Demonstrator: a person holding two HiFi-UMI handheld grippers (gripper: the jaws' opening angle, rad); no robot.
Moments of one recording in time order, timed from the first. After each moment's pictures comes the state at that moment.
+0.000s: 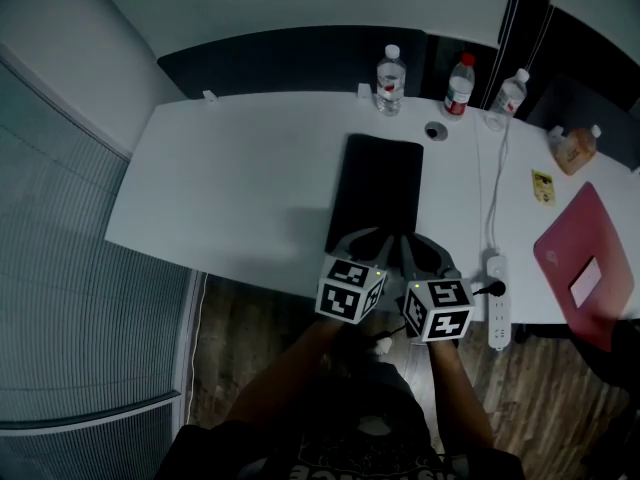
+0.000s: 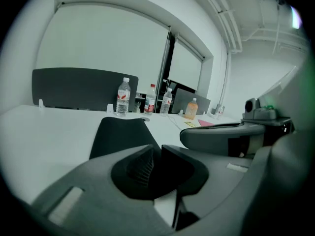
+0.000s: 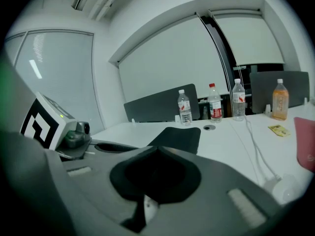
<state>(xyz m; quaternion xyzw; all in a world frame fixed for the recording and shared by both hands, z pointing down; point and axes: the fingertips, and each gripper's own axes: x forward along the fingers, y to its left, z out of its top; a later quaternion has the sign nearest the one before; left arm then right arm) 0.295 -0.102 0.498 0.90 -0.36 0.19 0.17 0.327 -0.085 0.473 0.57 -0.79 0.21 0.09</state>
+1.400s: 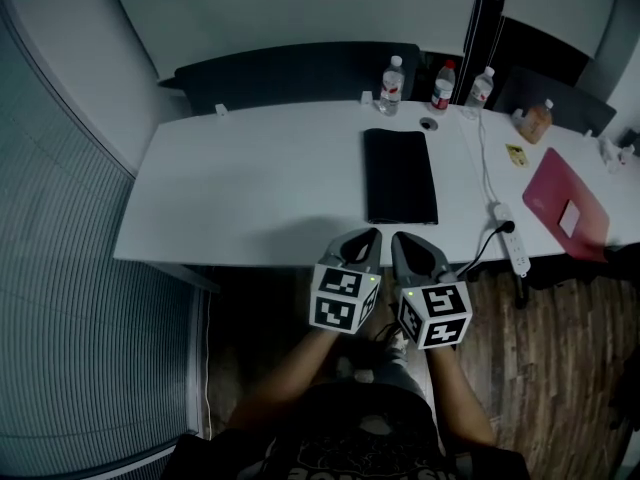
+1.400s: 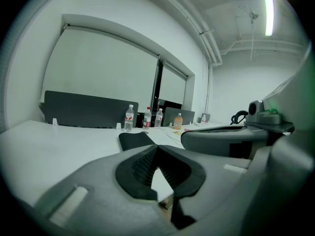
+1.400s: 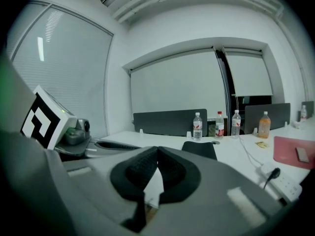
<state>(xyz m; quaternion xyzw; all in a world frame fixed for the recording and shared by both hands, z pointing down) 0.124 0.001 0.406 0.93 -0.32 0.12 0.11 0.151 0.028 0.383 0.64 -0.76 0.11 0.08</state>
